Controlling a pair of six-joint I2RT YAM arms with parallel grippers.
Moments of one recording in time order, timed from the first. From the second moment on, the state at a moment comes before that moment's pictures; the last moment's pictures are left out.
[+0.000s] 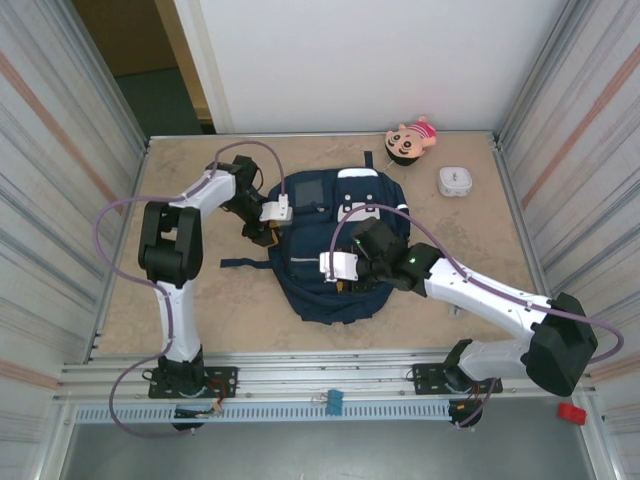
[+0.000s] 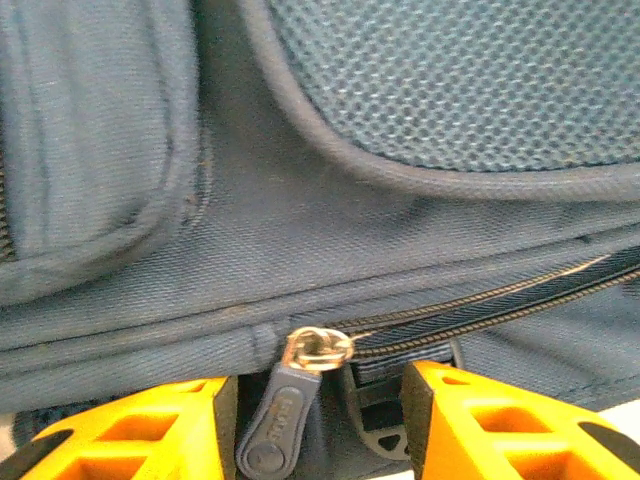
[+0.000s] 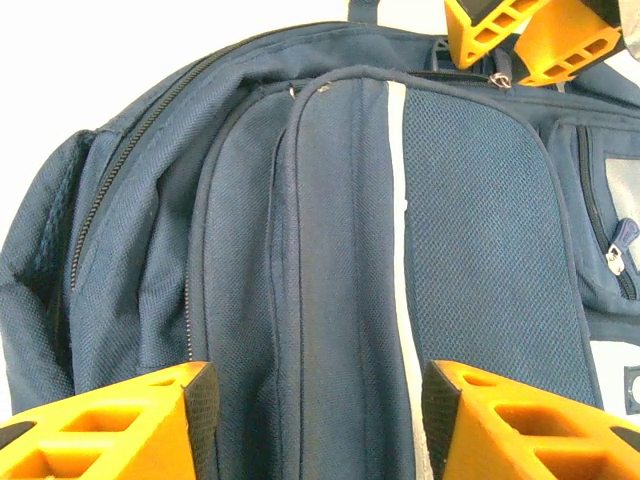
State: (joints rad) left arm -0.25 2.08 1.59 -1.05 0.53 1.41; right arm 0.84 1.26 0.90 -0.50 -0.11 -0.80
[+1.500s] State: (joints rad) left arm -0.28 1.76 1.21 -0.81 0.61 1.23; right arm 0.84 1.26 0.74 -0.28 -0.05 -0.68
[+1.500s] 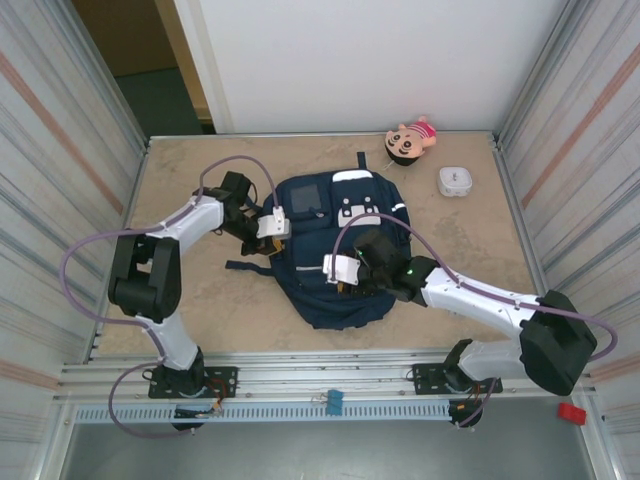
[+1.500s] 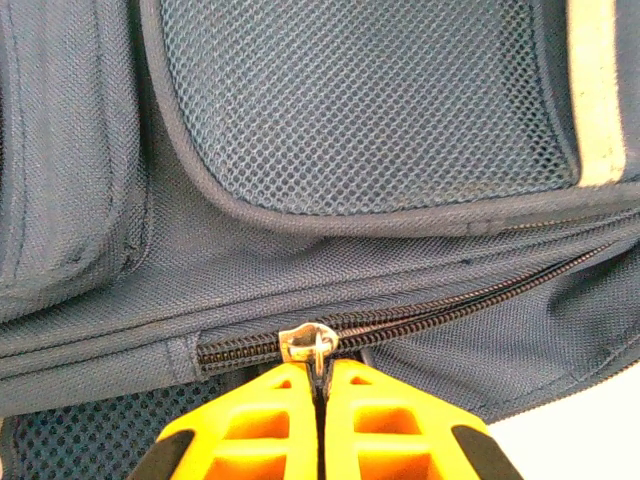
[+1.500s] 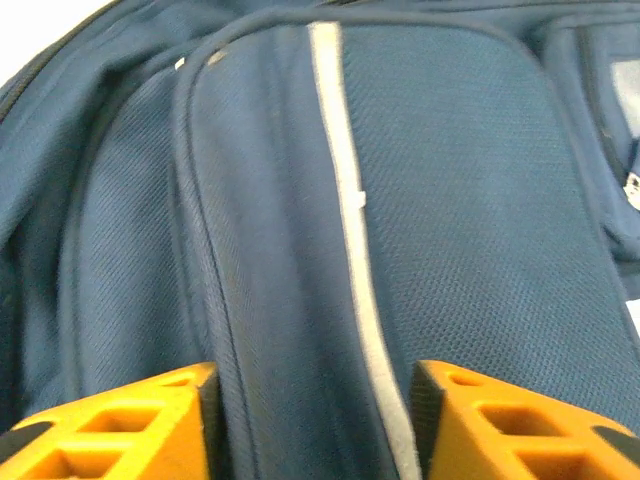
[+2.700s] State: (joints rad) left arm -0.52 1.44 0.87 -0.52 0.45 0.68; right arm 0.75 1.29 0.72 -0.05 -0.09 -0.58
